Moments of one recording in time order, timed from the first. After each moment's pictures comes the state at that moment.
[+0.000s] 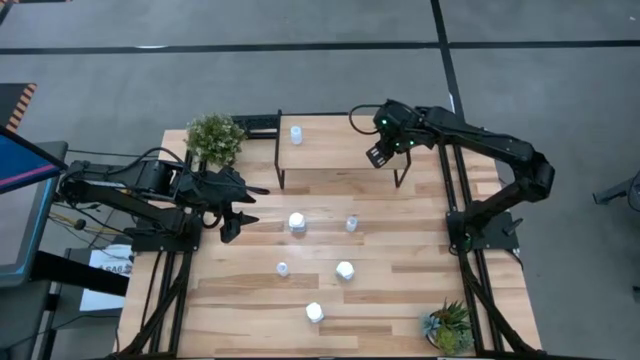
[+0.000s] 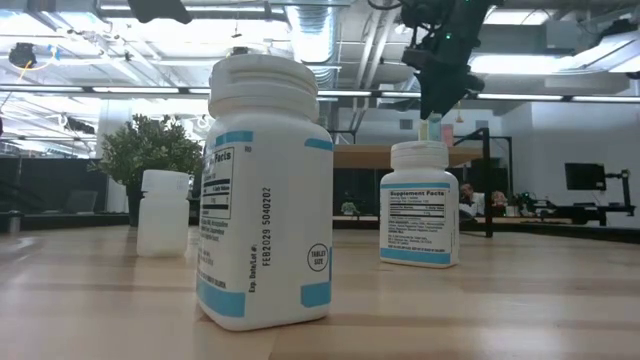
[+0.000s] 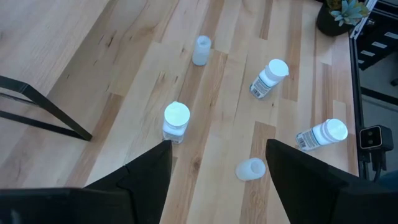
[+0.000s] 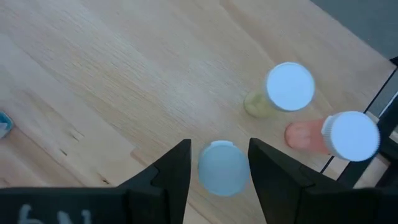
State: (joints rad) left arm -0.15 1.01 1.19 -0.97 -0.15 -0.41; right arm -0.51 1.46 1.40 -1.02 0.19 0.33
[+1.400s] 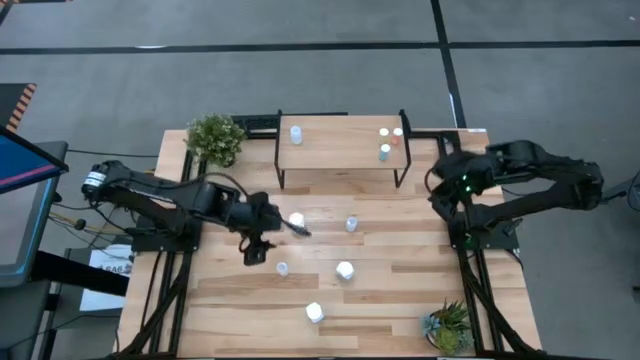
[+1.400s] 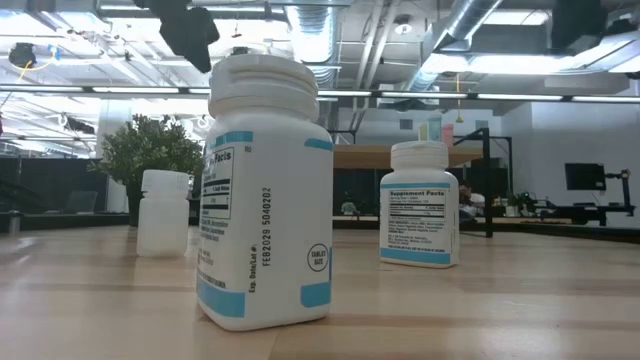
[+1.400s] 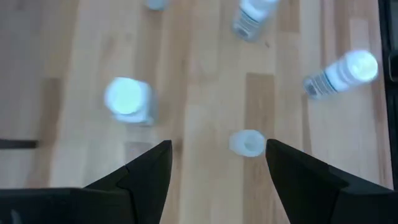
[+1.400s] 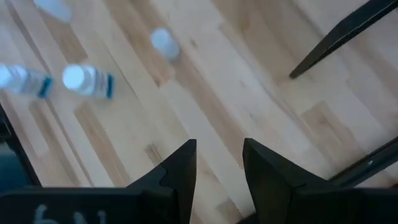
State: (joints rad) left arm -0.21 1.32 1.19 -0.91 -0.05 -0.27; right arm -0.03 0.92 1.26 -1.41 0.08 0.60
